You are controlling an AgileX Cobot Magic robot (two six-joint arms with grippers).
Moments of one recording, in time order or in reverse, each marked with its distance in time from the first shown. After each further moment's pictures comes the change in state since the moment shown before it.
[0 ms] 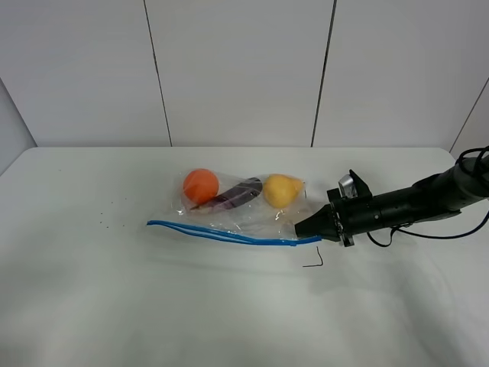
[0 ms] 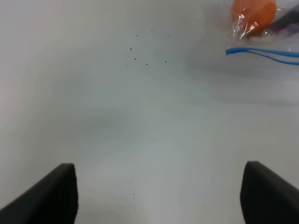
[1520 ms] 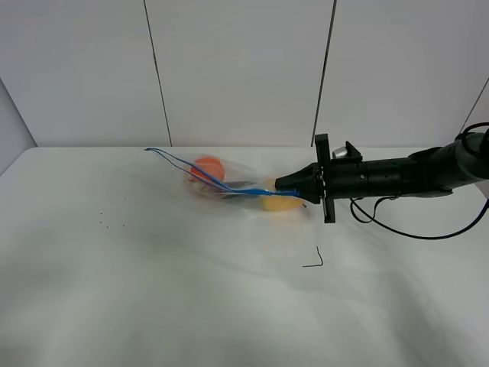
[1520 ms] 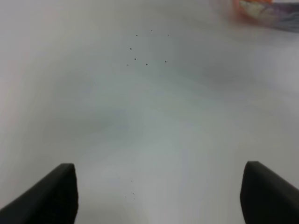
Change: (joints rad) left arm 0.000 0.000 0.000 0.000 0.000 0.000; right arm 0.100 -0.152 0.001 0.247 -0.001 0.358
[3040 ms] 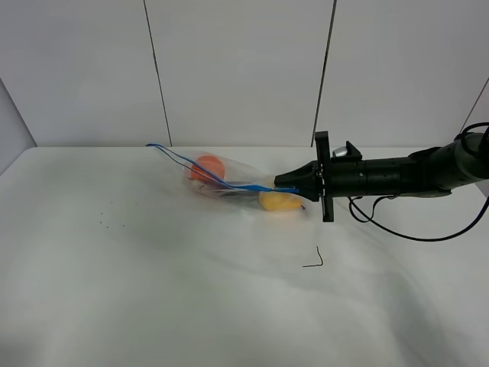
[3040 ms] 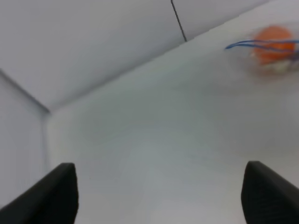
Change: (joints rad) left arm 0.000 0.766 -0.521 0.000 -0.266 0.560; right arm 0.001 0.000 0.000 0.004 0.000 0.017
